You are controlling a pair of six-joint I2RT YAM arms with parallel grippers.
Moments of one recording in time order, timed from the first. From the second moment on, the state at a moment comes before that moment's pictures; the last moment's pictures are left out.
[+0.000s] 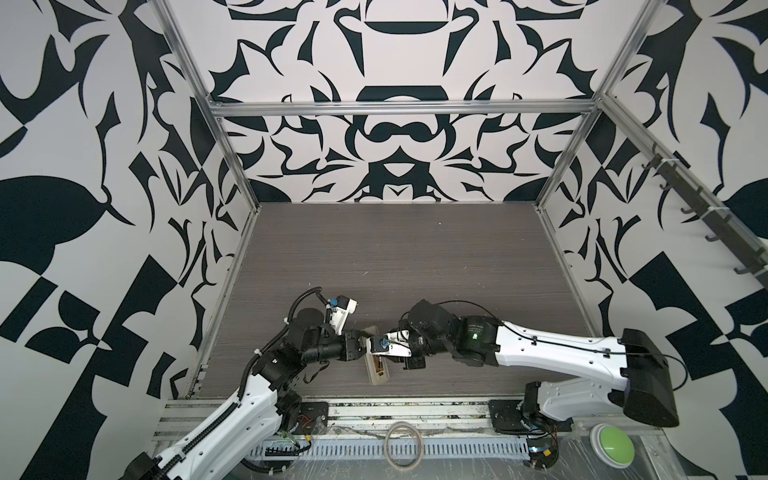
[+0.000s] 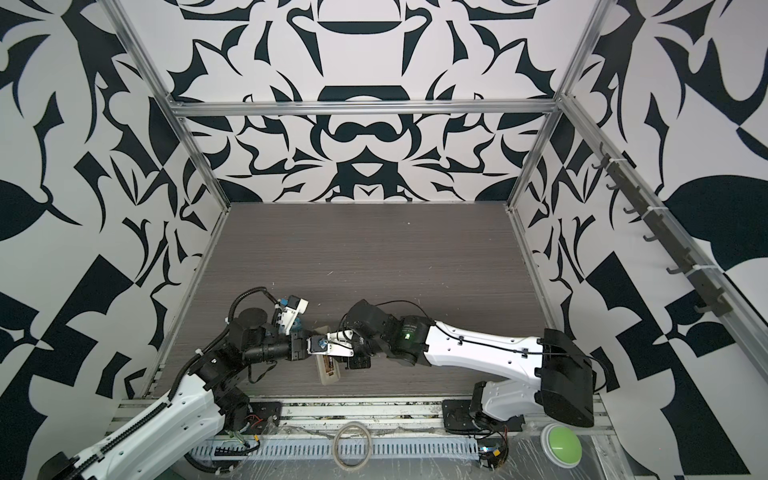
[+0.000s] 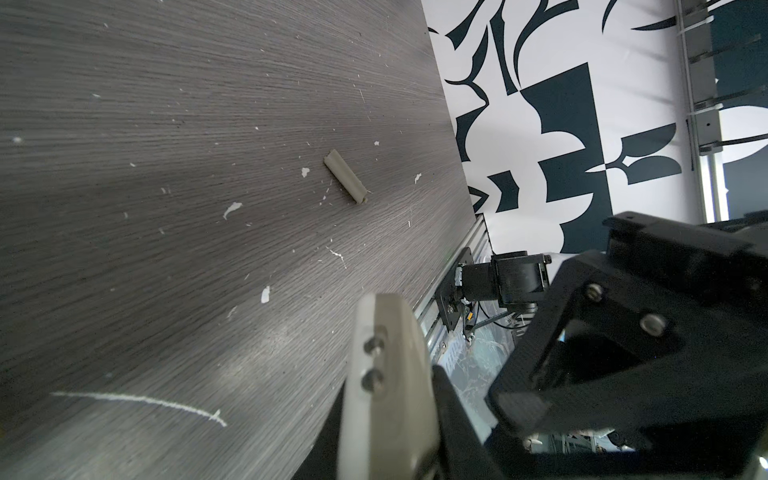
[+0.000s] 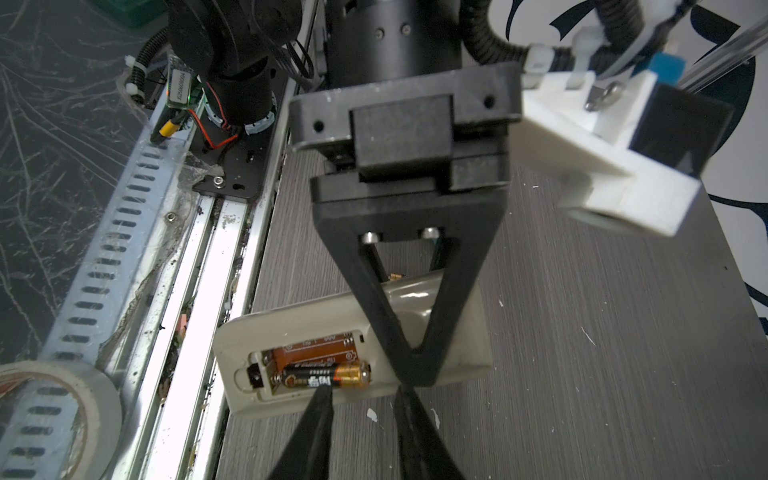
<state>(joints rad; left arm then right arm) -0.61 0.63 0.26 -0.12 0.66 -0.80 1.18 1.32 0.92 -0.30 -0.20 -0.48</state>
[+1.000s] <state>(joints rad) -0.61 0.62 0.26 -0.11 0.67 -0.81 1.20 1.39 0.95 -0.33 -0.19 -0.51</state>
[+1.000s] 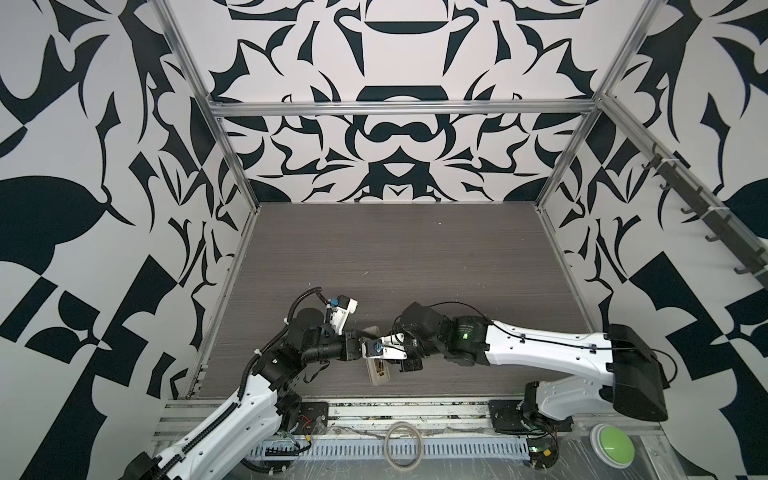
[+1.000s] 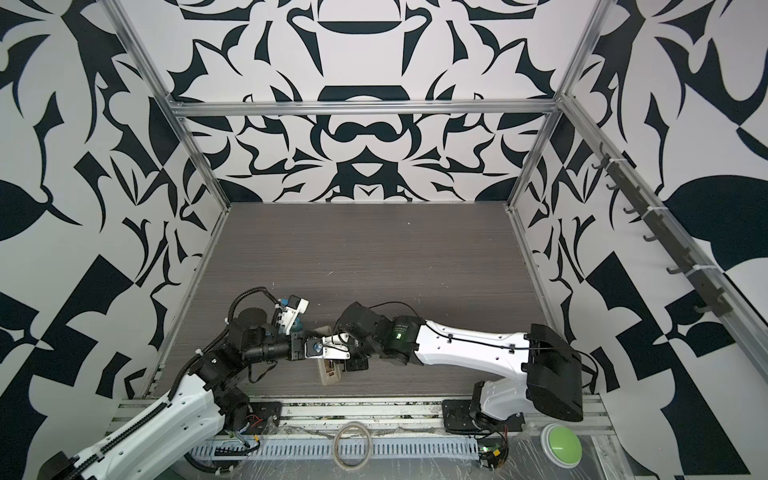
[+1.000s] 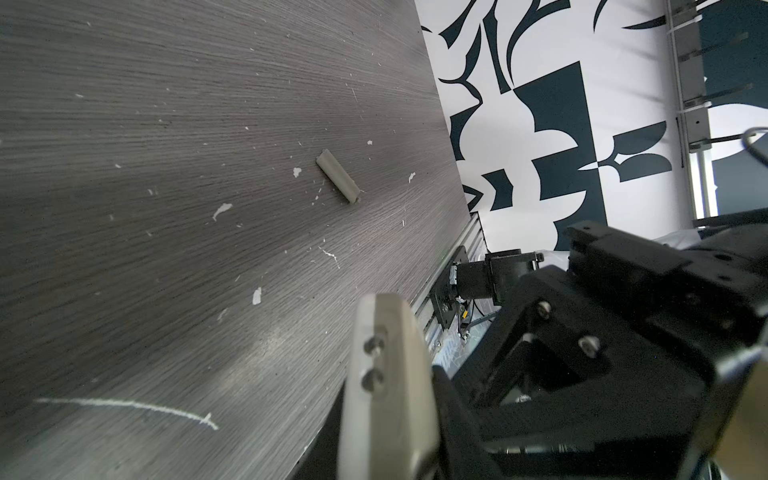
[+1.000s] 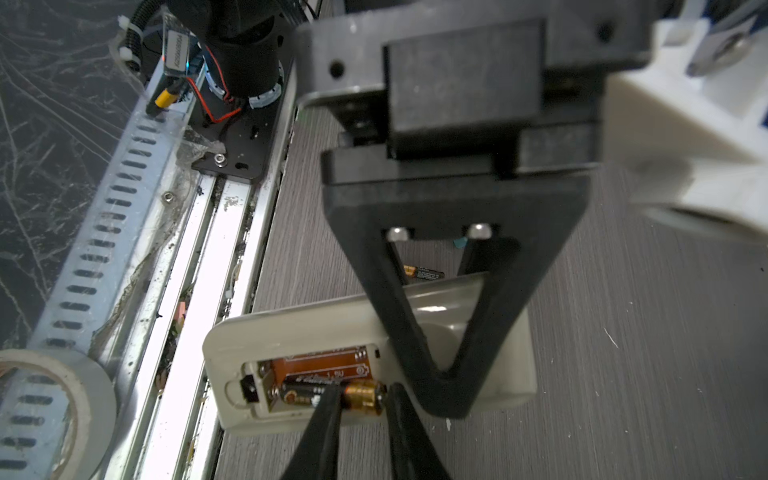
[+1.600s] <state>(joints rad) -0.61 0.63 0.26 -0.13 0.65 -0.81 1.21 1.42 0.99 -0.38 -0.16 -0.53</state>
